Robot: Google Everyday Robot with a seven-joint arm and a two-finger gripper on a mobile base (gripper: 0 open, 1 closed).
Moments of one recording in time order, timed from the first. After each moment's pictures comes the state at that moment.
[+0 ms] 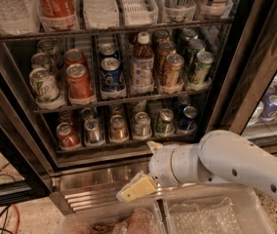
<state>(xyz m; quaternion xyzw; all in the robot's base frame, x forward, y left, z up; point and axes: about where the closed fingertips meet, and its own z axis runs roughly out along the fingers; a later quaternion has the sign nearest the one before) 0.426 0.007 0.706 -0.47 0.78 0.24 0.34</state>
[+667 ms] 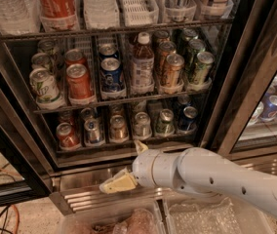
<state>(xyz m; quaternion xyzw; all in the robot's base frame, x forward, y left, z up) 0.463 0.052 0.673 -0.42 0.76 0.26 0.42</state>
